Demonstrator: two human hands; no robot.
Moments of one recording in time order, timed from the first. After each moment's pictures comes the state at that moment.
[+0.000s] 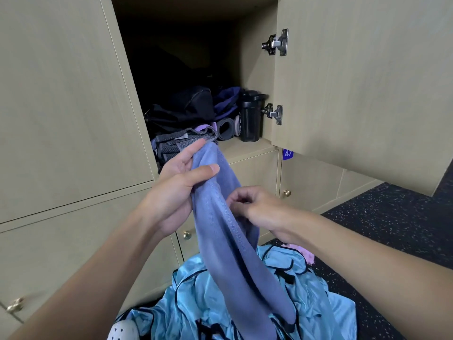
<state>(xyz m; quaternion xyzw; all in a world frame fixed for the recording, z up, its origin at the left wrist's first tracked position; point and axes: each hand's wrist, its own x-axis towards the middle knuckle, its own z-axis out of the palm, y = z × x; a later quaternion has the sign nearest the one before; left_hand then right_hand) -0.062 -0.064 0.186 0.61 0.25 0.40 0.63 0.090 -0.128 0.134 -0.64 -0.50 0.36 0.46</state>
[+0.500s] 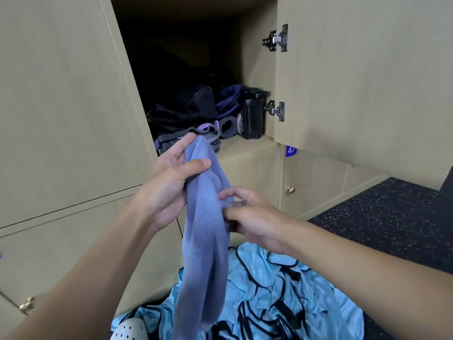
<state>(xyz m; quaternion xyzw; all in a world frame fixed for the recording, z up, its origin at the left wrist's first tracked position) -0.070 -0.053 0.192 0.60 0.27 0.42 0.63 0.063 -0.121 0.121 -0.55 -0.39 0.48 0.57</state>
